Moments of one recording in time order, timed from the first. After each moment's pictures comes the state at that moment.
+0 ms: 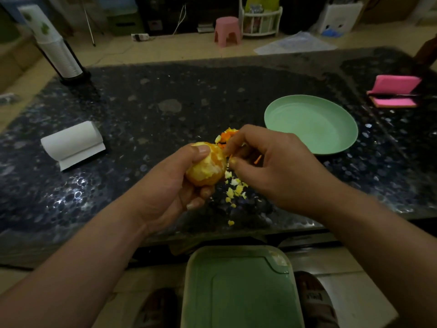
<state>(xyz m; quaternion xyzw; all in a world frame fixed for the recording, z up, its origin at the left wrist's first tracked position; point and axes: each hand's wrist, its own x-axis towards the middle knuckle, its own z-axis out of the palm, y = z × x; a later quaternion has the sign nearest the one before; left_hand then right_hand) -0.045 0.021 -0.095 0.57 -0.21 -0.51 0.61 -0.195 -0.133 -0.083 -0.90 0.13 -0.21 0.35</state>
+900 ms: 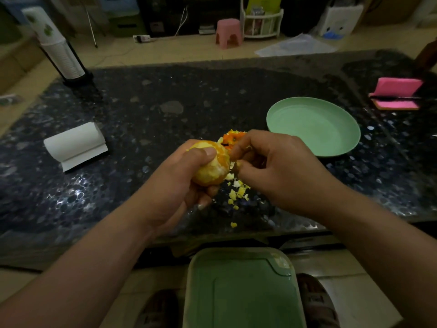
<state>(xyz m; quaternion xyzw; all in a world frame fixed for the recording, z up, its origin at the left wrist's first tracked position) -0.049 0.017 -0.097 0.58 -0.24 -0.45 0.64 -0.192 -0.133 -0.084 -0.90 0.16 -0.20 0.34</state>
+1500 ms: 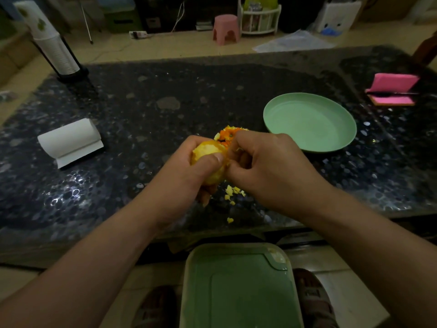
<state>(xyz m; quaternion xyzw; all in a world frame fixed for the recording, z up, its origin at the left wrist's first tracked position) -0.057 0.016 -0.100 0.66 -0.32 -0.37 0.56 -0.188 -0.119 -0.086 -0.92 0.16 -0.24 0.26</state>
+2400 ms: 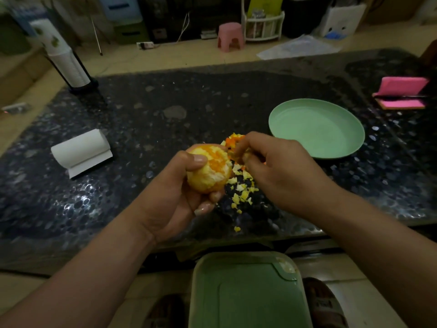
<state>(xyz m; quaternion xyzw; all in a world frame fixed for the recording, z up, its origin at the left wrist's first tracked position) -0.045 0.023 -0.098 0.48 -0.22 -0.52 0.67 -0.185 -0.136 -0.094 -0.90 0.20 -0.21 0.33</state>
